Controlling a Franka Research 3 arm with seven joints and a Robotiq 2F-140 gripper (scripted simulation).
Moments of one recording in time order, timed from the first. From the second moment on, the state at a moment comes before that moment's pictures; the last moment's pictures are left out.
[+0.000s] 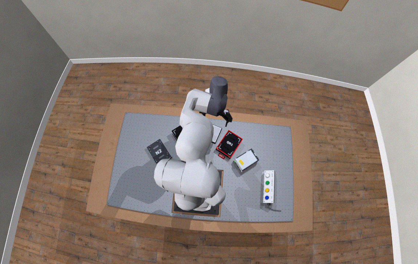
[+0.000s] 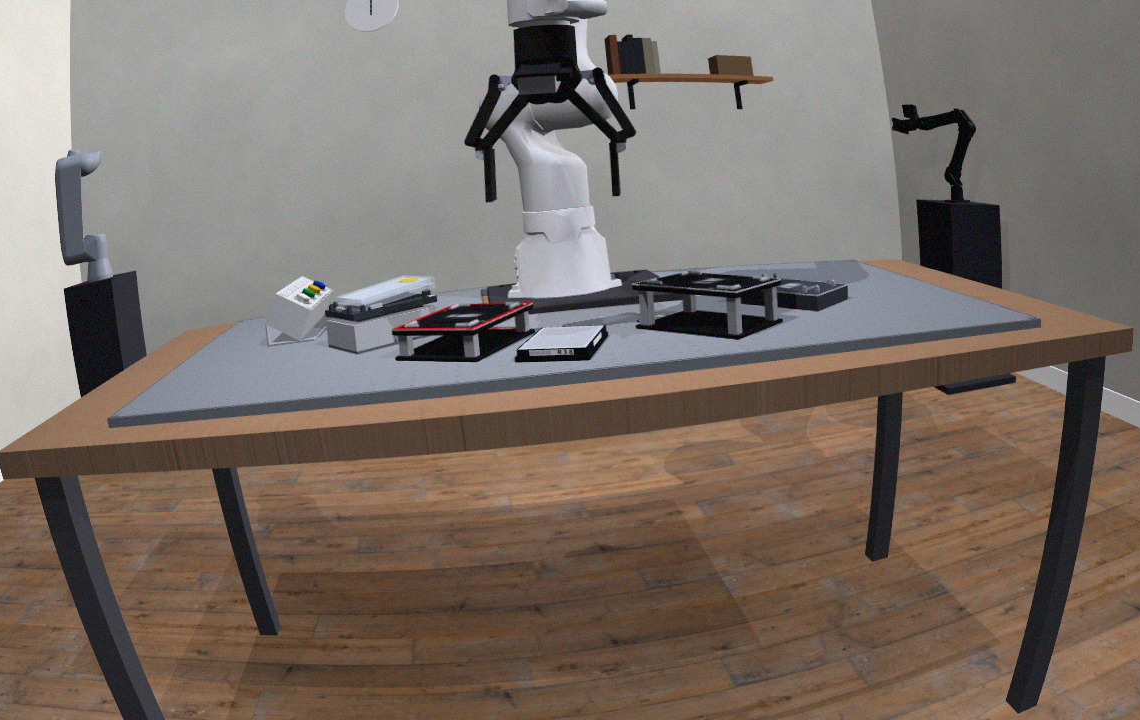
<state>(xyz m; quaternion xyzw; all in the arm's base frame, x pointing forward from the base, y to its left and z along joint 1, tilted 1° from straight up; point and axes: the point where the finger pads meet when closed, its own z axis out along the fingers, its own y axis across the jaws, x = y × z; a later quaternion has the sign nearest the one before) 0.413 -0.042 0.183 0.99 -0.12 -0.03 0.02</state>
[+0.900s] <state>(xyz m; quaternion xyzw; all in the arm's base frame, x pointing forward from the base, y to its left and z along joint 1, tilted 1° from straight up) 0.395 -0.041 0.153 1.00 -0.01 -0.01 0.01</state>
